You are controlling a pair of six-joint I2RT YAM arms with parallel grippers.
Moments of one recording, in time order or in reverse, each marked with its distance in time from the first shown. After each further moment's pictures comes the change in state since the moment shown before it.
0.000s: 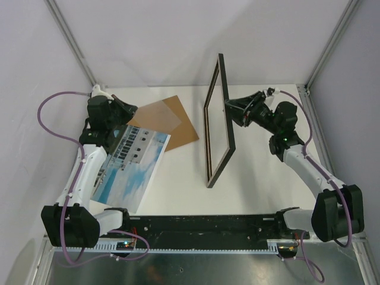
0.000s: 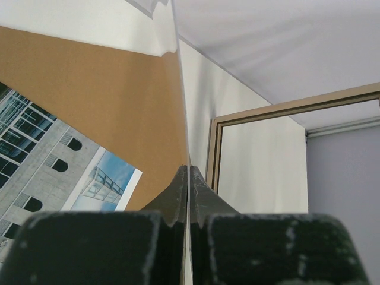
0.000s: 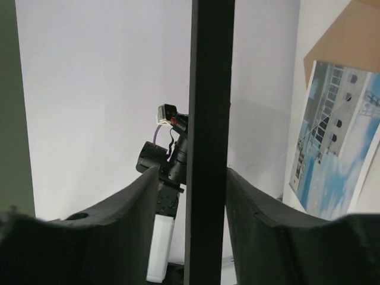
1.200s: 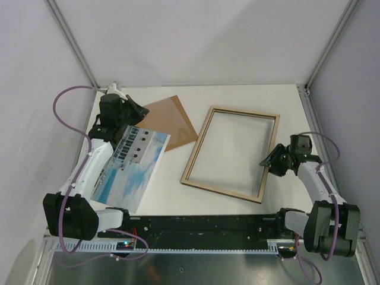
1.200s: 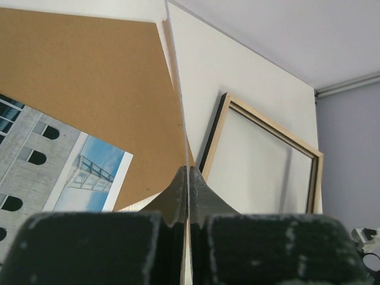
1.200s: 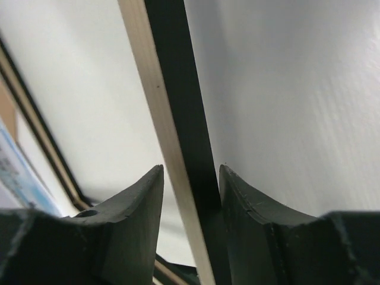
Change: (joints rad) left arm -0.088 0.071 0.019 -0.009 0.027 0.059; right arm -0.353 -0.156 -0.222 -0.997 0.284 -0.994
